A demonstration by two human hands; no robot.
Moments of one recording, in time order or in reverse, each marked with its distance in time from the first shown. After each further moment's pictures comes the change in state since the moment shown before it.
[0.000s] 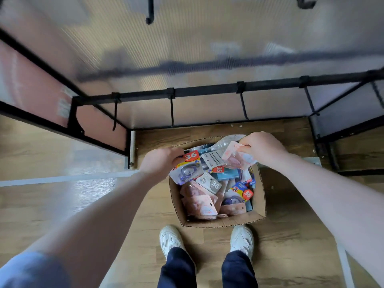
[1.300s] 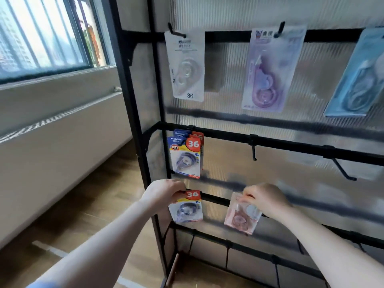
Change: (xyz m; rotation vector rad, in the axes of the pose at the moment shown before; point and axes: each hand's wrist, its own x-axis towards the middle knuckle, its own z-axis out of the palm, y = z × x) left_hand -0.191 -0.016 -0.434 0.214 0.593 0.006; right_hand -0.152 -0.230 -0.364 -0.250 0.452 -0.428
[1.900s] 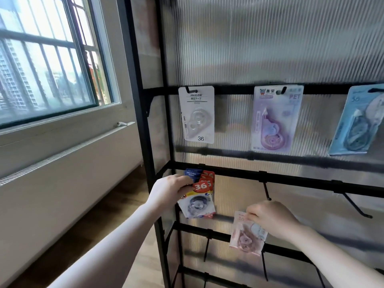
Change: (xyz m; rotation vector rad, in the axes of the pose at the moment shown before) left_hand 0.052 -0.033 -0.086 -0.018 0.394 0.107; right_hand 0.019 -0.034 -0.056 -0.070 0.091 -0.081
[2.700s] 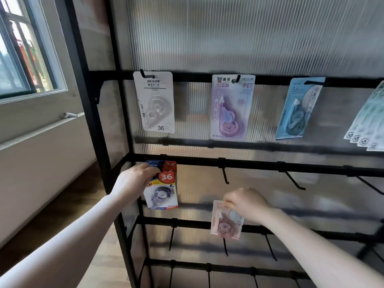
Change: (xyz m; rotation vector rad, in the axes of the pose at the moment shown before) left_hand 0.013 -0.007 0.024 0.065 0.013 0.035; right_hand -0.032 0.017 -0.007 -0.057 0.000 0.096
